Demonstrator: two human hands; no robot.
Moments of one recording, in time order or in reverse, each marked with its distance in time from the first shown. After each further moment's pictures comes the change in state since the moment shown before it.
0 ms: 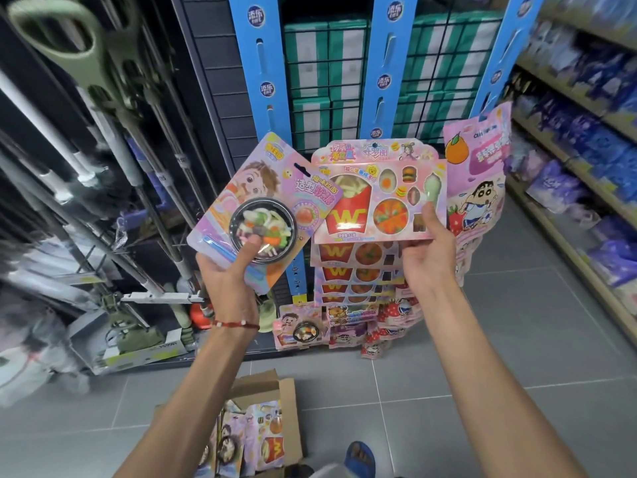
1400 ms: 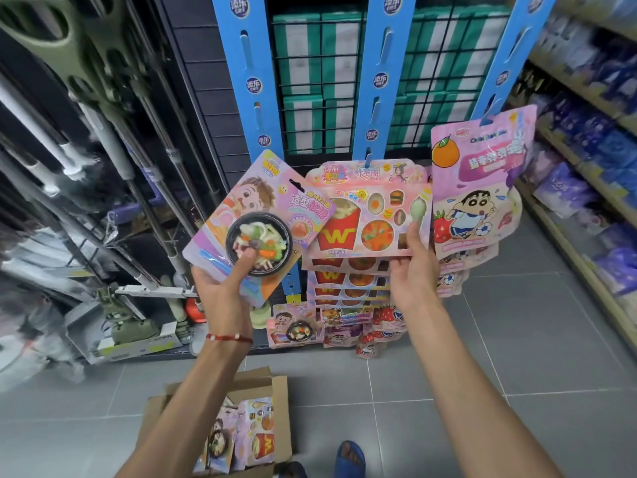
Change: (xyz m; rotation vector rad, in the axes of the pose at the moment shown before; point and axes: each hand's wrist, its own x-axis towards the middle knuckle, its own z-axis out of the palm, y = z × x) left_hand -0.008 -0.019 0.006 0.022 0.063 -0.042; right_hand 0.017 0.017 -0.017 -0.132 0.167 0.041
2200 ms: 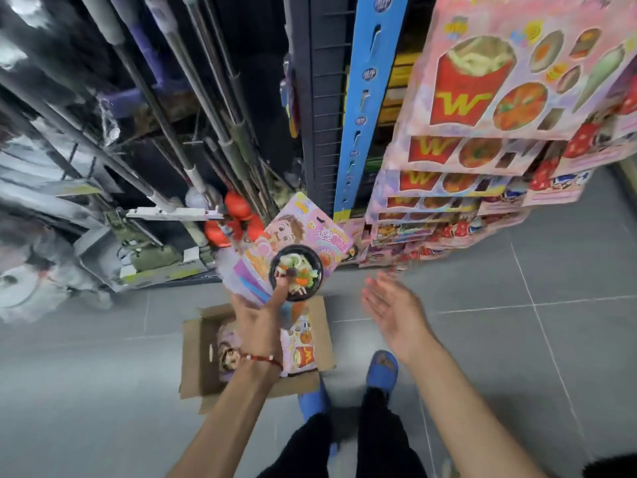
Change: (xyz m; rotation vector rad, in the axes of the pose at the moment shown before) left_hand 0.006 -0.093 -0.213 0.306 0.188 -0.351; right_hand -0.094 0.242 -0.076 -0.300 0.148 0.489
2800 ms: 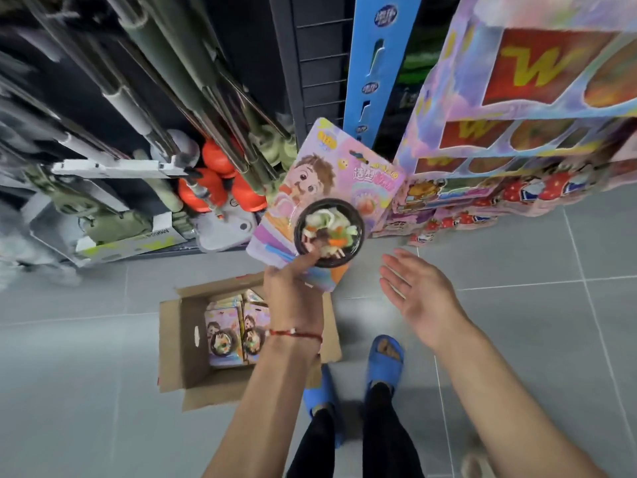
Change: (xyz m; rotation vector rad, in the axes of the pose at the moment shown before) left_hand 0.108 -0.121 0.063 -0.253 -0.065 -0.286; right_hand 0.154 0.032 -0.029 -0.056 0.048 0.082
